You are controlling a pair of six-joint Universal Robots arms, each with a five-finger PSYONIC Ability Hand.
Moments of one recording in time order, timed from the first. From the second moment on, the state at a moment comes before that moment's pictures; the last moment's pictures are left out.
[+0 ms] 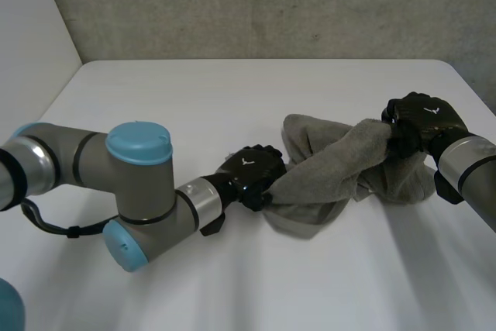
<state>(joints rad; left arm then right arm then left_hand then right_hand) 4.12 -2.33 -1.29 3.29 -1.12 3.13 1.73 -1.28 1.63 -0.10 1.34 3.02 1.24 1.24 0.23 0.23 1.06 1.29 1.27 0.22 0.25 1.13</state>
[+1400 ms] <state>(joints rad) 4.18 -2.04 -1.64 3.28 -1.12 3.20 1.69 -1.27 1.61 0.23 1.06 2.38 1.29 1.31 0.23 0.23 1.15 1.29 1.27 0.22 0.25 1.14</state>
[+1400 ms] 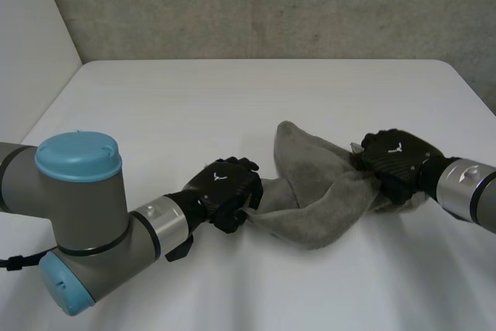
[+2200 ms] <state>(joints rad) 4.34 -1.58 -1.74 3.71 -1.10 3.00 1.79 -1.49 1.64 -0.21 1.00 2.75 1.29 1.31 0.23 0.23 1.16 1.29 1.28 0.22 0.25 1.15</state>
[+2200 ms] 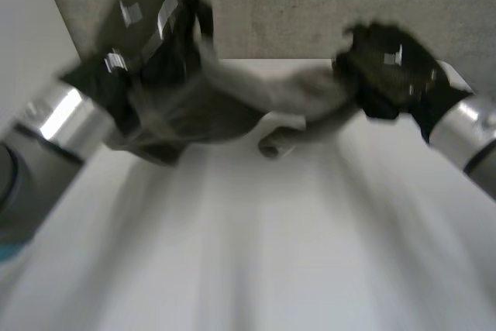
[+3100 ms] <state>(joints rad) 4.35 -1.87 -1.96 3.42 -1.05 3.39 1.70 -1.27 1.65 0.29 0.93 2.35 1.29 1.31 0.23 0.23 1.16 0.43 0.43 0.22 0.25 0.23</state>
